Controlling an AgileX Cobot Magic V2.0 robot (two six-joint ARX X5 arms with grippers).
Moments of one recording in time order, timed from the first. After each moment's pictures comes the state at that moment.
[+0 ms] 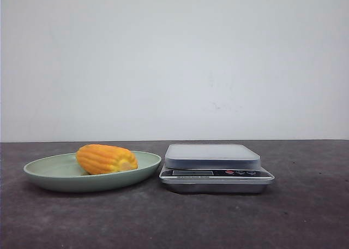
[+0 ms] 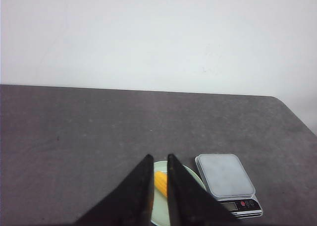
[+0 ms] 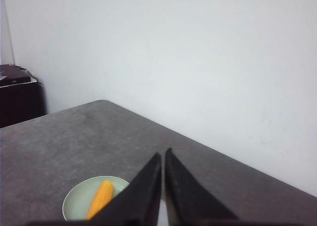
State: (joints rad) left arm -0.68 0.74 1.90 -1.43 -0.39 -0.31; right arm 1.41 0.55 1.43 -0.90 0.71 -0.04
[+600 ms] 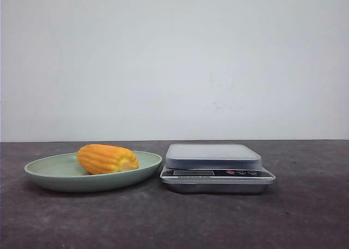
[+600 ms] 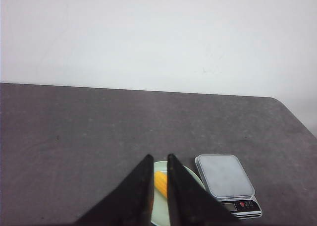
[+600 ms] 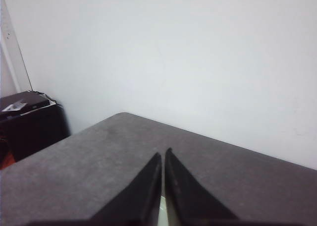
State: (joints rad) left arm -0.68 0.74 1.90 -1.43 -0.39 -0.32; right arm 1.42 0.64 1.40 -0.76 0.71 0.13
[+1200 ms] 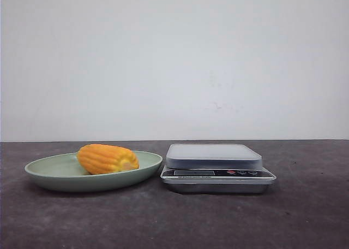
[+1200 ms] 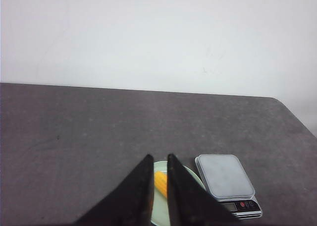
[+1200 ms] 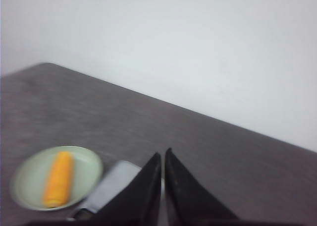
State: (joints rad) left arm -0.68 0.74 1.90 -1.43 -0.39 -0.32; right arm 1.36 0.65 1.36 -1.01 0.94 0.20
